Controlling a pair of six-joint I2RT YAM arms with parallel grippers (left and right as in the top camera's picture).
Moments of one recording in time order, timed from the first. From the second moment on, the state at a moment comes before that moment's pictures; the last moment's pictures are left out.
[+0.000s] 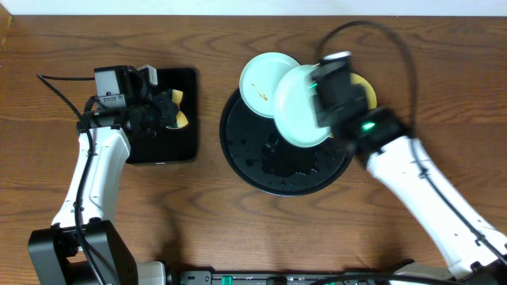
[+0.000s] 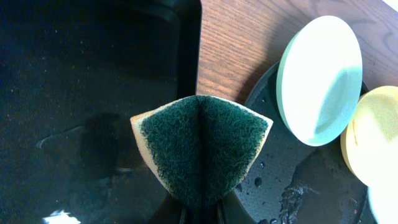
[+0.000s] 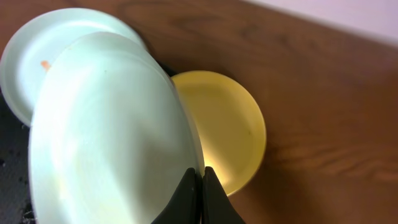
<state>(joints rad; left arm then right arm) 0.14 1.54 1.10 -0.56 0.41 -0.23 0.50 1.50 1.31 -0.70 0.44 0.21</state>
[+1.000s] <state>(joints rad) 0.14 1.54 1.10 -0.58 0.42 -0.23 -0.49 1.83 1.31 -0.42 -0.05 0.30</state>
